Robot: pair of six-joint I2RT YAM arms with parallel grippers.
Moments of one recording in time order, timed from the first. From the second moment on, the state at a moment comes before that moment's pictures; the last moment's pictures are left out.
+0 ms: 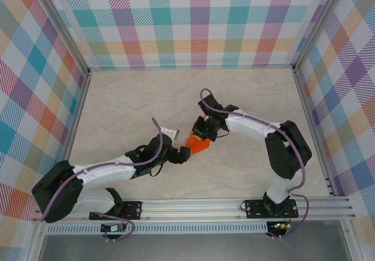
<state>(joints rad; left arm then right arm) -0.87 1.26 0.51 0.08 -0.13 -0.47 0.66 1.76 1.20 -0.57 -0.32 1.14</state>
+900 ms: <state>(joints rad) -0.89 1.56 0.49 0.49 -0.15 -0.05 0.60 1.81 1.19 -0.56 -0.52 1.18</state>
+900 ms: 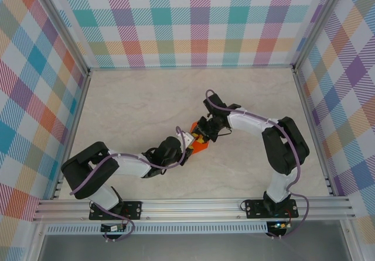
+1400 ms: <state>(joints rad) -0.89 1.55 0.48 0.44 -0.07 -0.06 0.58 1.81 1.19 -0.61 -0.53 1.11</state>
